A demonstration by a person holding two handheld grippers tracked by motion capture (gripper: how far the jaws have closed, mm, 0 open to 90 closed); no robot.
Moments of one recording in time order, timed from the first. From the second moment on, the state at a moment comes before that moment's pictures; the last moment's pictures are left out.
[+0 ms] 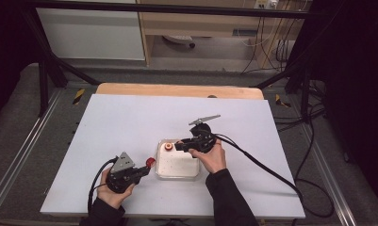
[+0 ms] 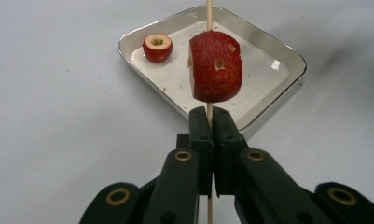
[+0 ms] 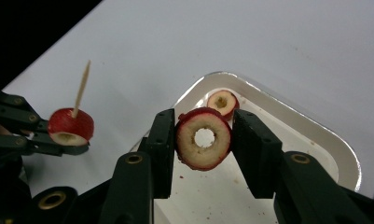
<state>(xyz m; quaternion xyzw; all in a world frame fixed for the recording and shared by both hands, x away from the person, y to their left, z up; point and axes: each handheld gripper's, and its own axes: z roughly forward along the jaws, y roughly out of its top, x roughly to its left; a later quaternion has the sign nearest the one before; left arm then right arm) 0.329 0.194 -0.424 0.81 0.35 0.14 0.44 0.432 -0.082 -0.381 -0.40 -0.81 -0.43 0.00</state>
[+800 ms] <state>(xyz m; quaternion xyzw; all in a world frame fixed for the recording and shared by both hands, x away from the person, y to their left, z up) 0.318 0.184 -0.417 0.79 0.38 0.13 0.47 0.401 -0.095 -0.396 -0.44 -0.61 -0.66 0.00</state>
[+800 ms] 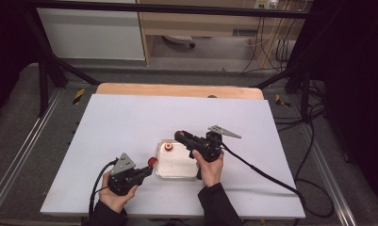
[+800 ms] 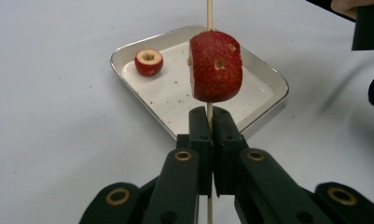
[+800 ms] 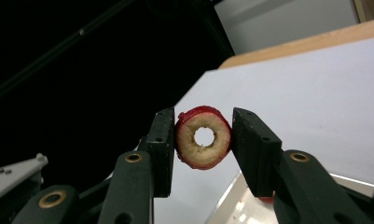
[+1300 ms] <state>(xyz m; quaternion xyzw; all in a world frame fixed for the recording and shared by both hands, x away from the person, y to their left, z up) 0.314 0.164 -0.411 0.77 0.40 0.11 0.49 0.393 -0.086 -0.403 -0.43 -0.52 -0.74 -0.03</state>
